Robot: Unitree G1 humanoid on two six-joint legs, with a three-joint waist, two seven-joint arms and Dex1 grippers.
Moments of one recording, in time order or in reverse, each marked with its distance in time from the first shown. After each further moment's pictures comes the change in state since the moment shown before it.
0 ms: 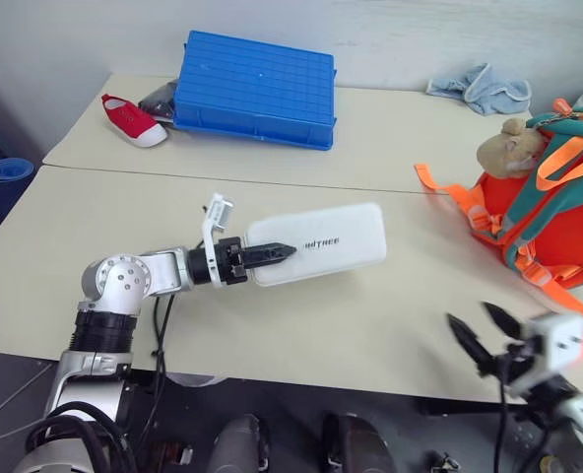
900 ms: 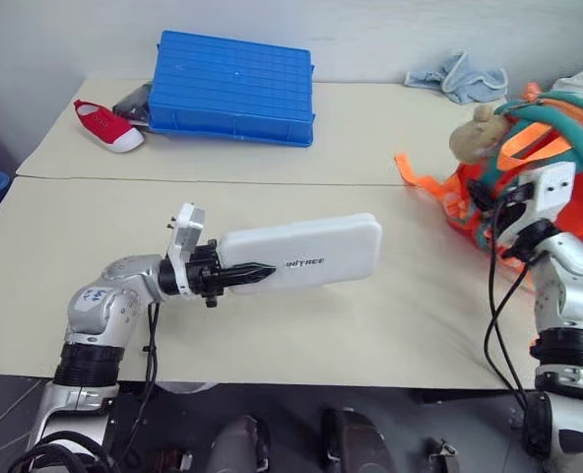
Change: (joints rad) left arm 0.170 0.038 0.042 -0.094 0.304 -0.366 -0.346; right arm -0.981 -0.231 0.250 0.909 -0.118 -0.200 0.130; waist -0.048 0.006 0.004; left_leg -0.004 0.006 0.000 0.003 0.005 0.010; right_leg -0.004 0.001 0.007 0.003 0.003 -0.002
